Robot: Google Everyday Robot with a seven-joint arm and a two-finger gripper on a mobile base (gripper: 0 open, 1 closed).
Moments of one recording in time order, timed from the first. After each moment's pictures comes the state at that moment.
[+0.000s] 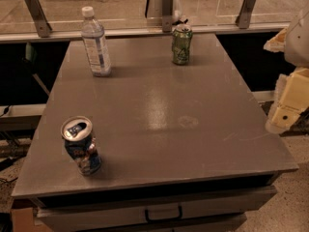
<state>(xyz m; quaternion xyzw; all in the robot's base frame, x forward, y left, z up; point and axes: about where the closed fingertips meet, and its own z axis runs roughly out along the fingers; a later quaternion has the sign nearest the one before) 0.438 -0.217 0.976 -0.60 0.78 -0.03 0.16</state>
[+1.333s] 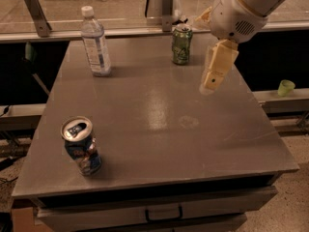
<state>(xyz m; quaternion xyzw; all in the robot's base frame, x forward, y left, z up) 0.537 -0.107 0.975 -0.69 0.68 0.04 0.24</state>
